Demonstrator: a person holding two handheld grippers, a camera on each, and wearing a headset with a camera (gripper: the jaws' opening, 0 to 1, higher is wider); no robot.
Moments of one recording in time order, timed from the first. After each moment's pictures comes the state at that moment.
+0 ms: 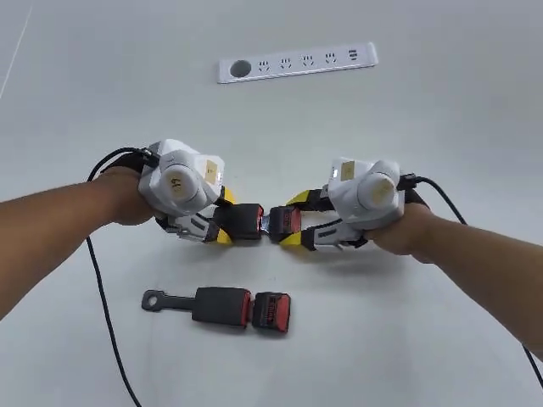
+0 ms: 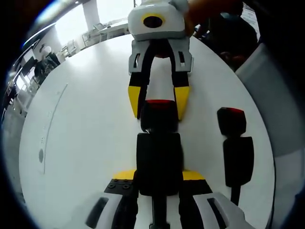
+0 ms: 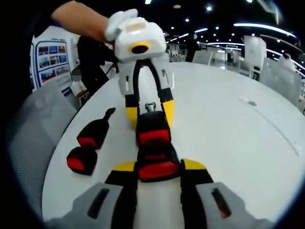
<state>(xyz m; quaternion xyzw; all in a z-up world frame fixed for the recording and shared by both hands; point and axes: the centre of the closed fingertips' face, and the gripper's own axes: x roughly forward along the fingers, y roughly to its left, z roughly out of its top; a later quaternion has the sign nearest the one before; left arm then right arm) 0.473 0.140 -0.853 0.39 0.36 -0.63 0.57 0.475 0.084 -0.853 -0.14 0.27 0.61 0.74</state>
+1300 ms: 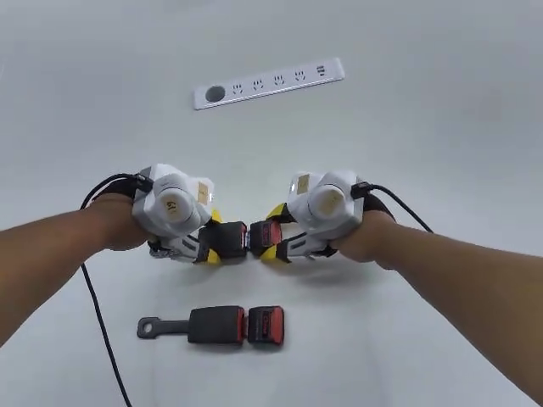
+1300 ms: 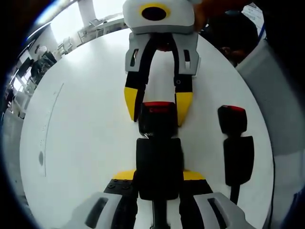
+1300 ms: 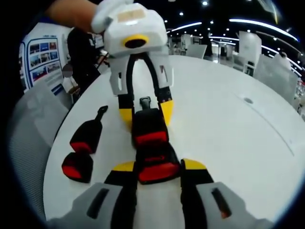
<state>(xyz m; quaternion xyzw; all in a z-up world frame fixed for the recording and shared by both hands) 0.474 0.140 -0.855 0.42 0.37 -0.62 0.55 0.476 0.088 -0.855 -0.17 0.29 0.57 0.75</state>
